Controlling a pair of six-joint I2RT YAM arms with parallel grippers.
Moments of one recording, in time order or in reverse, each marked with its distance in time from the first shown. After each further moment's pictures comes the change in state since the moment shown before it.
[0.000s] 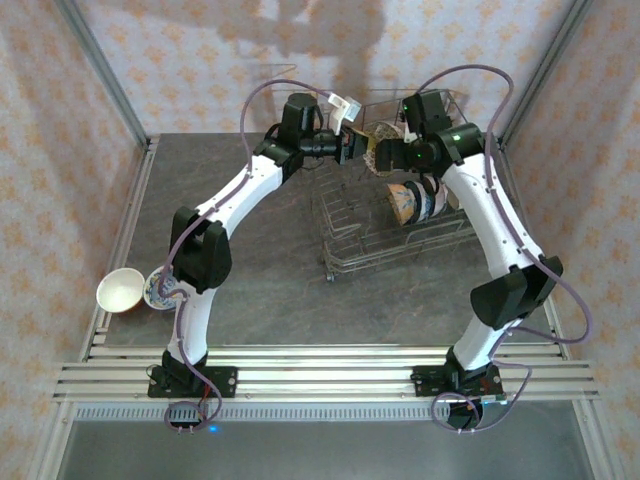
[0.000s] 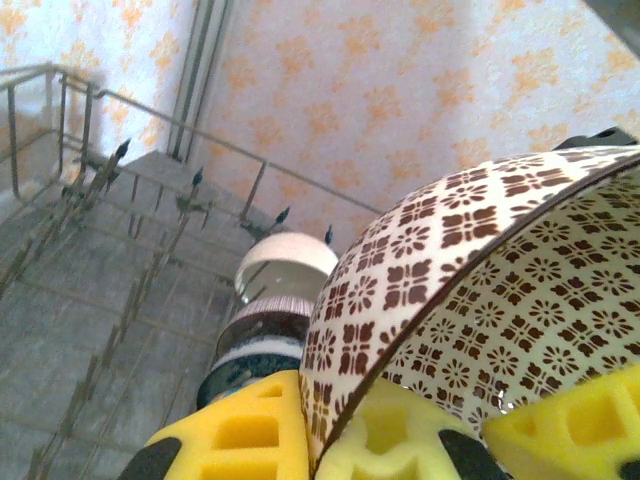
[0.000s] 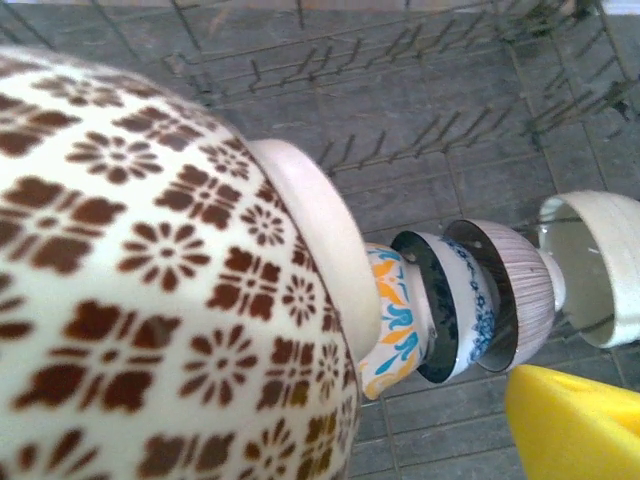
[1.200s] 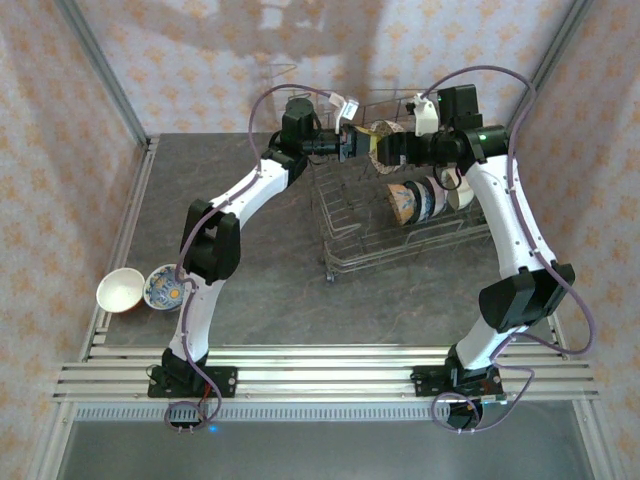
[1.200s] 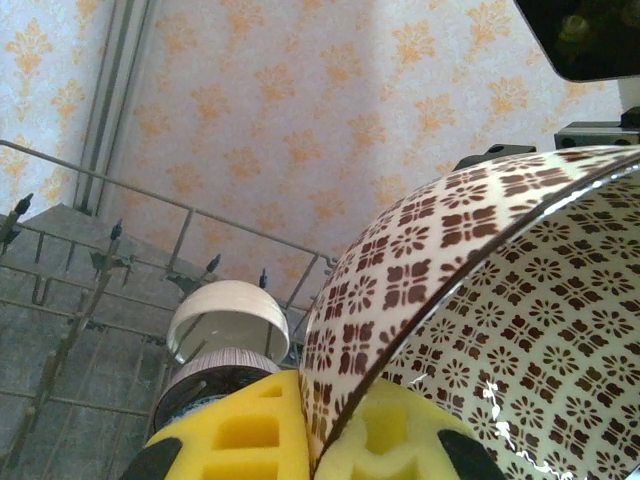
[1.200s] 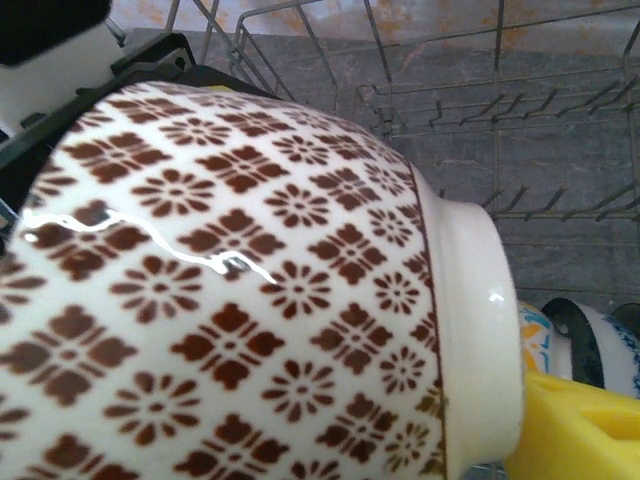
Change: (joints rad) left arm 0.022 0.116 0.003 0.356 0.193 -0.204; right arm -0.146 -0.039 -0.065 0.125 -0.488 -0.154
